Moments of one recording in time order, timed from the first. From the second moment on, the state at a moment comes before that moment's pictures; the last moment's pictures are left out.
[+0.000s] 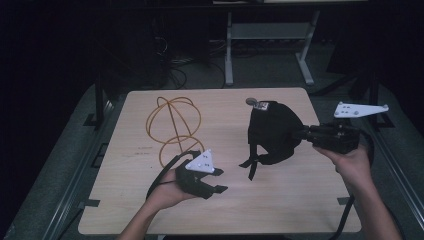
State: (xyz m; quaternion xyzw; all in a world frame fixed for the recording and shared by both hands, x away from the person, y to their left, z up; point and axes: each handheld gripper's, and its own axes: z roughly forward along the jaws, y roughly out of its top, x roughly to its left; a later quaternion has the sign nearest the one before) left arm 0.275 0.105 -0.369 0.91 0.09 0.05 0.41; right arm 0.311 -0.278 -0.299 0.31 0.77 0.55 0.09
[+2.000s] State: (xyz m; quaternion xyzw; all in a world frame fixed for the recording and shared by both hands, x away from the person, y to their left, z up) left arm 0.268 0.112 -0.389 0.91 0.09 0.06 0.41; right arm 0.384 -0.133 -0.204 0.22 0.81 0.54 0.07
